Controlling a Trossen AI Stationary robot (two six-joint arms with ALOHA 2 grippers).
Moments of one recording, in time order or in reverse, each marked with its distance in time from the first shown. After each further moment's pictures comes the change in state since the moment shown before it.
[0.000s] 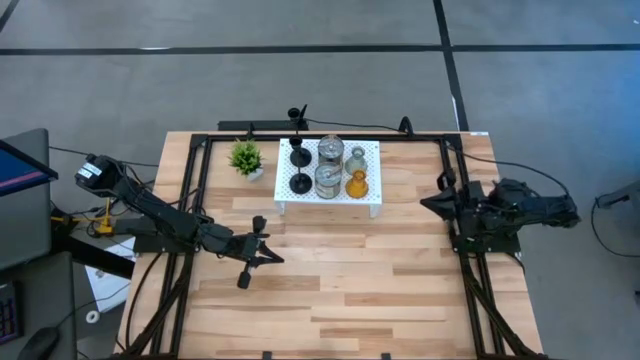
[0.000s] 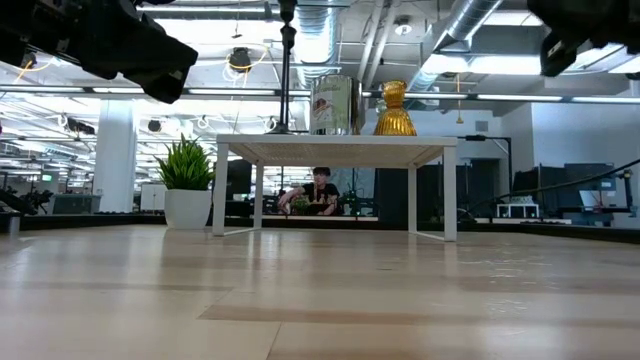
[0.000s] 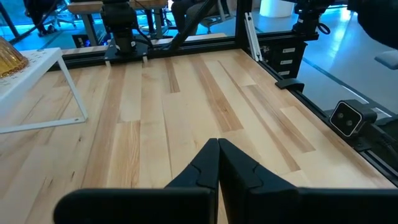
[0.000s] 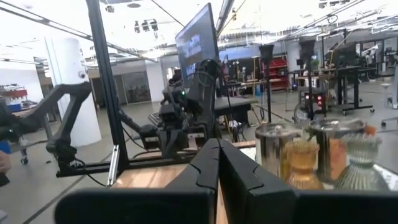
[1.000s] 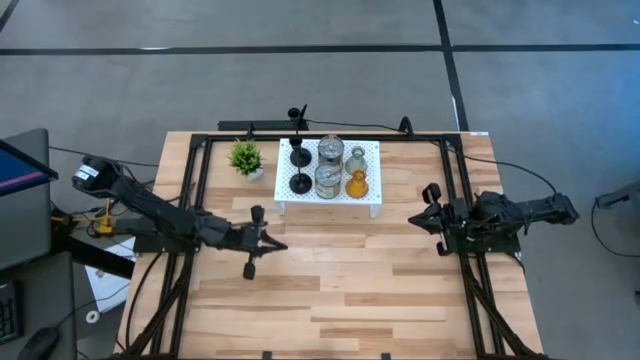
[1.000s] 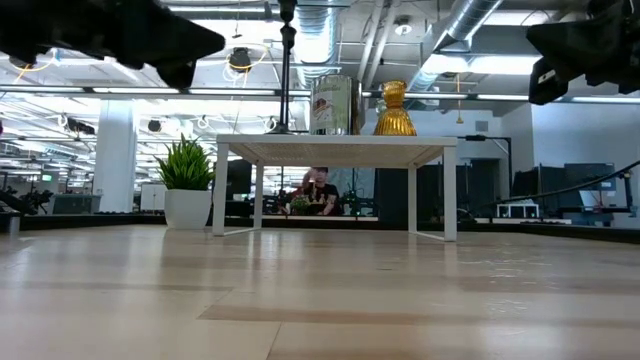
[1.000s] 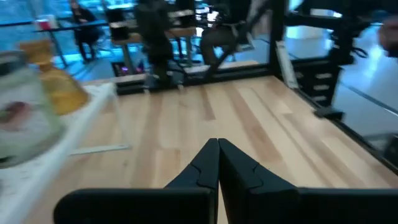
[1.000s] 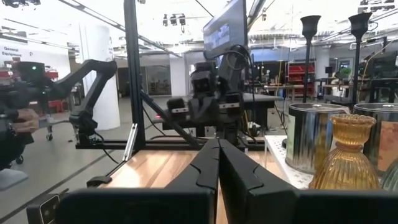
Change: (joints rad) left arm 0.069 -0.023 0.000 0.085 -0.046 0.077; right arm 0.040 -0.001 -0.238 0.240 -0.080 -0.076
